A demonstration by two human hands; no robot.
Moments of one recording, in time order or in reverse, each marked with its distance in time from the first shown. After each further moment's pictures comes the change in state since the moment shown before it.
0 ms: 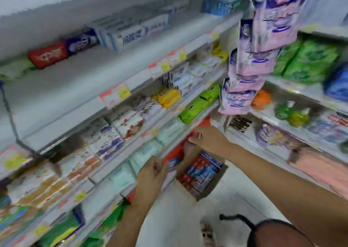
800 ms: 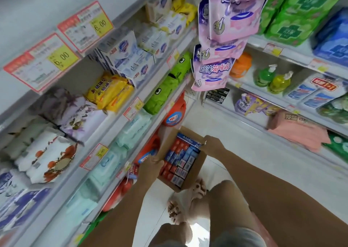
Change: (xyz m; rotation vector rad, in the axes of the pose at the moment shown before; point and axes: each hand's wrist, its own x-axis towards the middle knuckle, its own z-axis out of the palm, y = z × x) left_hand 0.158 -0.064 0.175 0.232 -0.408 -0.332; right_hand 0.079 0.198 0.102 0.246 -0.232 0.593
